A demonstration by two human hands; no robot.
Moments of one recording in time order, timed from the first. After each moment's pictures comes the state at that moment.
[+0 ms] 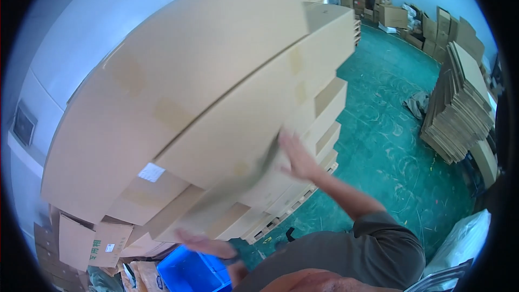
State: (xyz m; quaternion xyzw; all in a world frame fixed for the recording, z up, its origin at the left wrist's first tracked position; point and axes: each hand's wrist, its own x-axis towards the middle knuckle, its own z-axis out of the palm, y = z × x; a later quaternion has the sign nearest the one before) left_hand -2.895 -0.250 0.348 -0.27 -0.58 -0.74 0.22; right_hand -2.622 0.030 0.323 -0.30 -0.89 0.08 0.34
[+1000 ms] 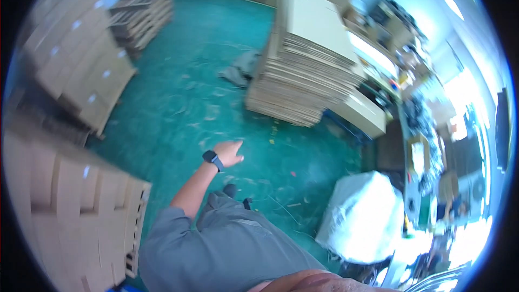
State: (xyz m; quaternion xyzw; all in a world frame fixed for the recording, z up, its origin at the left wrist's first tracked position) left_hand -1.646 0.225 0.184 -0.93 -0.24 -0.01 -0.26; right_hand -1.542 -0.414 -0.011 -0.87 0.02 0.42 0.25
